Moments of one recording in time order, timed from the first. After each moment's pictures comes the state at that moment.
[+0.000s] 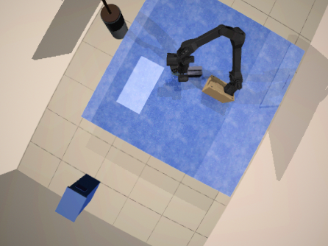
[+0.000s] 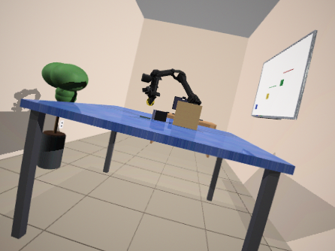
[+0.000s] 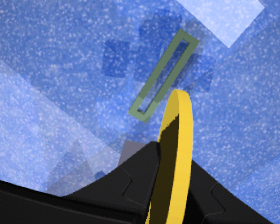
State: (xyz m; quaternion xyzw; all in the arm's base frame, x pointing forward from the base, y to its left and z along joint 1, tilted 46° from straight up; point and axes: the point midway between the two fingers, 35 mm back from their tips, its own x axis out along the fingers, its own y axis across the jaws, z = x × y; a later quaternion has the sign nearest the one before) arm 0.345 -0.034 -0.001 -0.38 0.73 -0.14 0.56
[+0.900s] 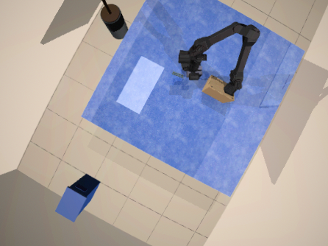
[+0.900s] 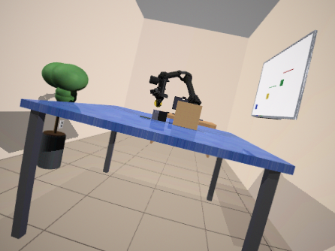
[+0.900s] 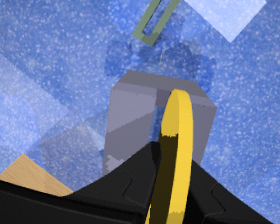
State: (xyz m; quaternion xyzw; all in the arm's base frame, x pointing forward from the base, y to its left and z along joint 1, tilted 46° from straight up) arm 0.287 -0.052 0.027 -0.38 0.73 -0.14 0.56
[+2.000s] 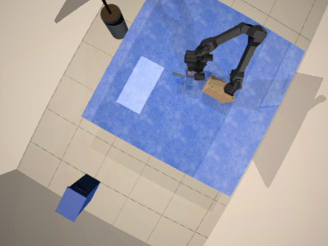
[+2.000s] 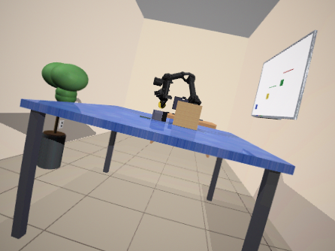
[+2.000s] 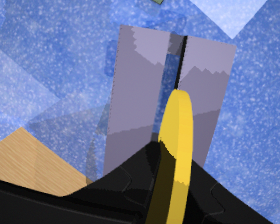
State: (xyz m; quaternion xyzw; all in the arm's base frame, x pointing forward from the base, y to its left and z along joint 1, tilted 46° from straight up) arm 0.254 -0.061 0.036 -0.38 0.73 -0.14 0.56
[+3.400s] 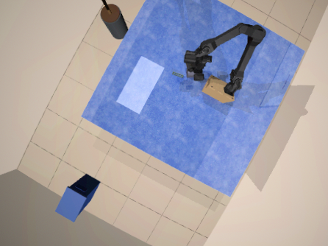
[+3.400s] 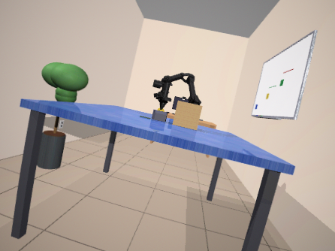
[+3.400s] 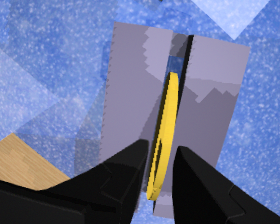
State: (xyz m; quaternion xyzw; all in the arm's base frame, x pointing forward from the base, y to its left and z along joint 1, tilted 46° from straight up) arm 0.252 -0.074 0.024 -0.38 0.73 -0.13 0.56
